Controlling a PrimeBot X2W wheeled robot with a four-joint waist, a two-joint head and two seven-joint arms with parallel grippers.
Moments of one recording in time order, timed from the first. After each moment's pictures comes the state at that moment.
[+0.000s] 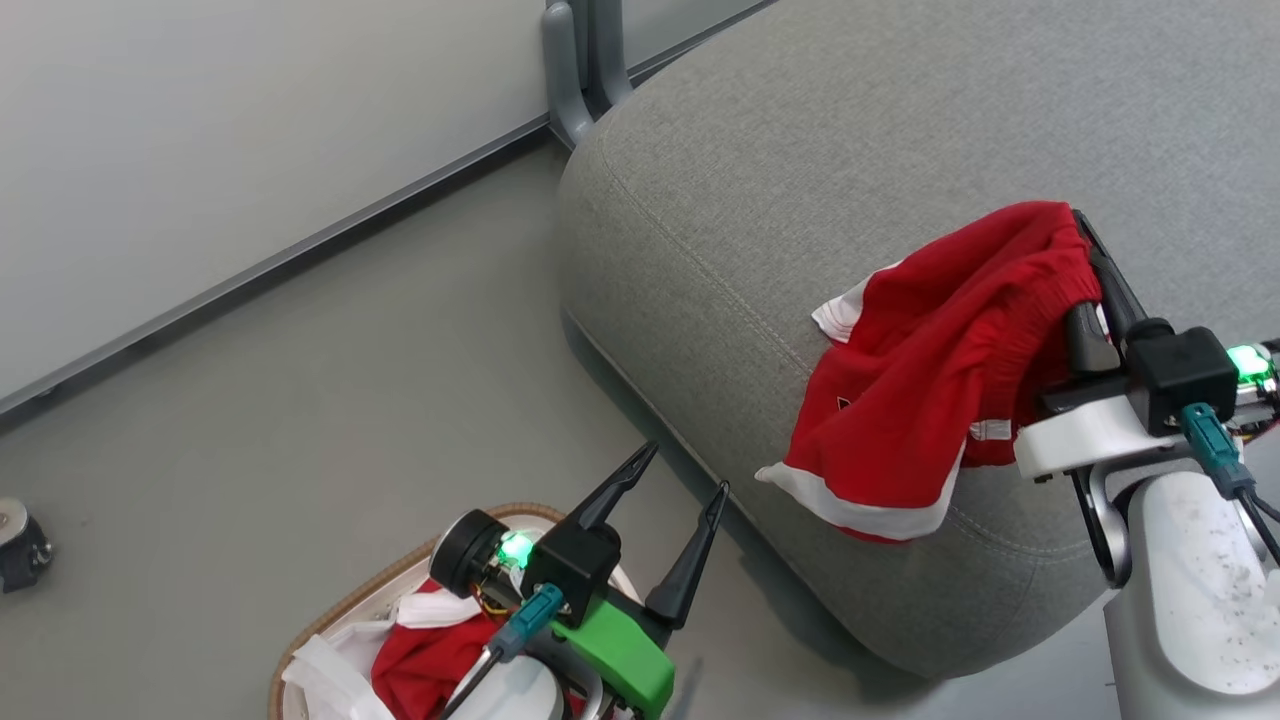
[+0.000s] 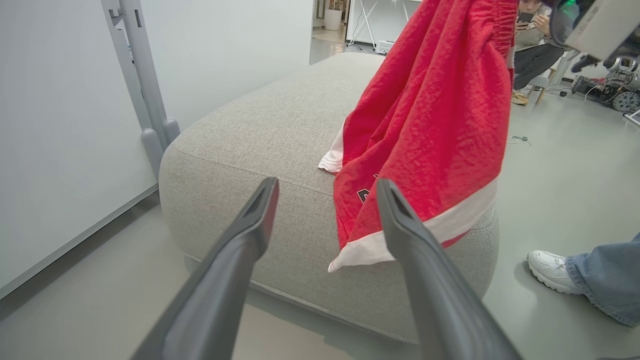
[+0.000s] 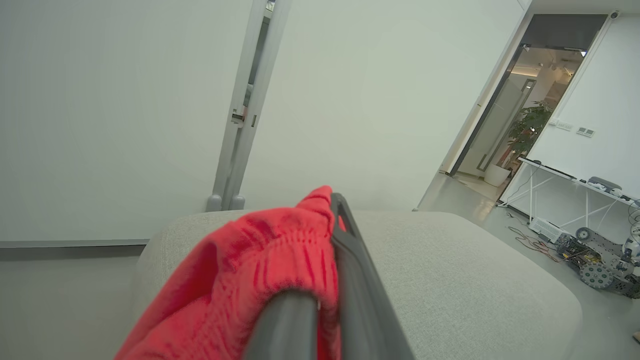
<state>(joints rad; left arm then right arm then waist) -0.27 0.05 -0.65 0.35 -0.24 -0.13 -0.26 -0.34 -0.05 -0.12 0.11 -0.21 0.13 -0.26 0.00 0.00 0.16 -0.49</state>
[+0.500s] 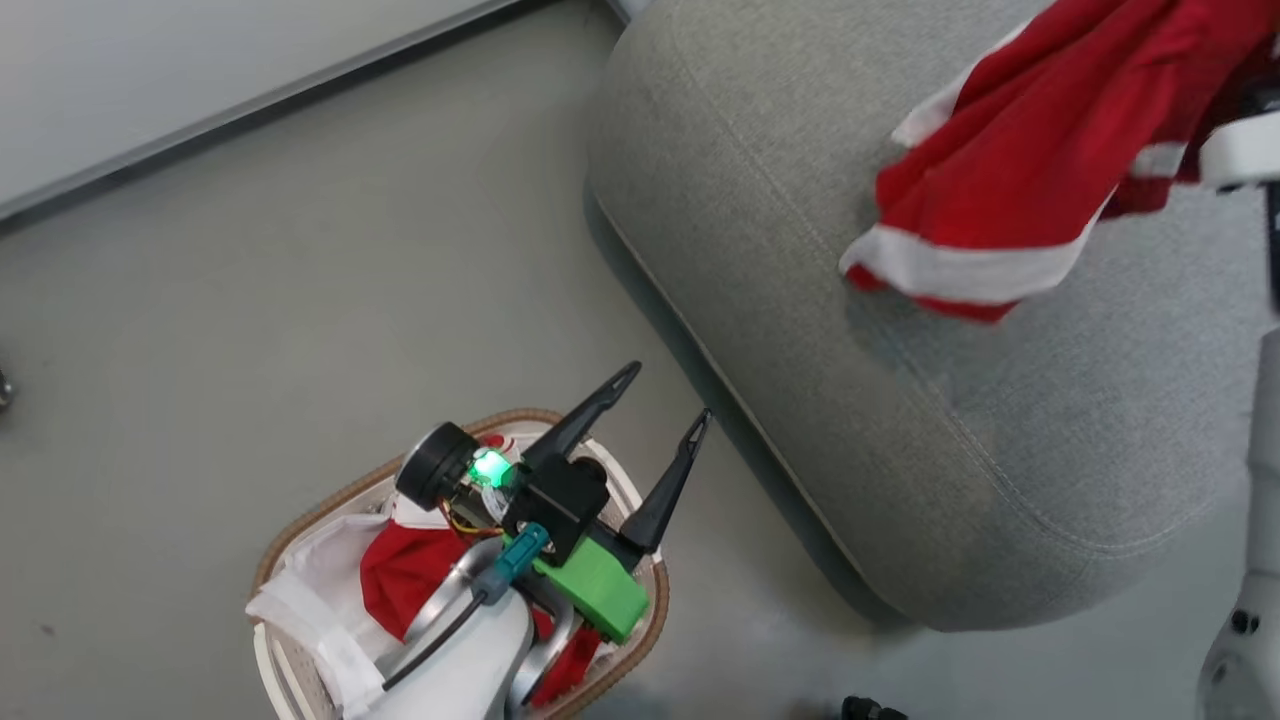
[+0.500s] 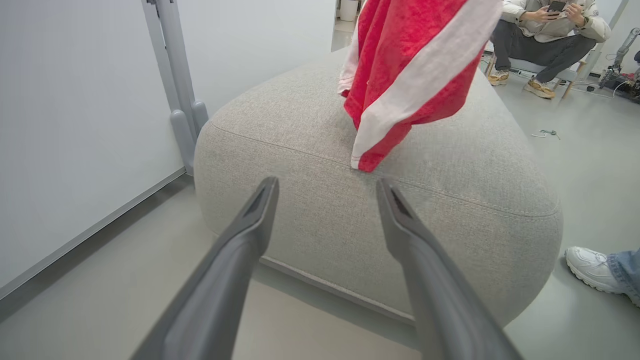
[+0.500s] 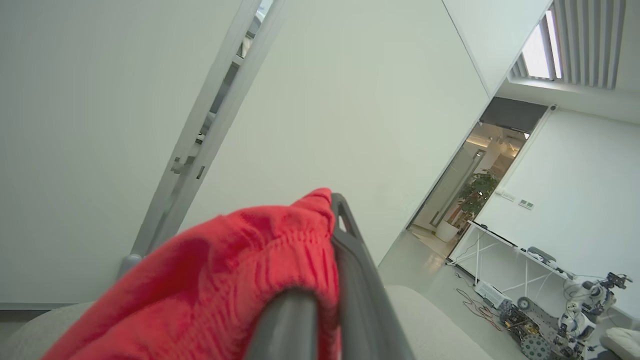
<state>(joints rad) -0.39 0.11 -0.67 0.34 -0.18 -0.13 -0.26 -0.77 -0.14 -0.28 0.22 -0.31 0.13 -0.26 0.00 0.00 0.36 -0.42</state>
